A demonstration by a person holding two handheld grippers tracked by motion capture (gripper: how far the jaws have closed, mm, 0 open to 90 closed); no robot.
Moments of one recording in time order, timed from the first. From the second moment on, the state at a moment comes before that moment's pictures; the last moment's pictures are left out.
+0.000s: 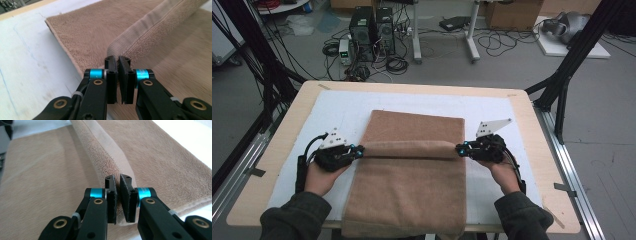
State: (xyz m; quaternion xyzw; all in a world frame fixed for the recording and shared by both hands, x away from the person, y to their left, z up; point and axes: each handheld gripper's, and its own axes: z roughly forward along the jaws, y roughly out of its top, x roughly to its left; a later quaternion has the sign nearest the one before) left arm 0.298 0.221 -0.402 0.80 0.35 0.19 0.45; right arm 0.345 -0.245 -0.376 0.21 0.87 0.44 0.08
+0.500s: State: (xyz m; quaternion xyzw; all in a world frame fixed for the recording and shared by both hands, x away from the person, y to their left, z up) left arm 0.220 0.228 -0.401 0.82 0.30 0.18 0.46; right arm 0.268 -0.264 -0.362 0.13 0.87 0.47 0.04
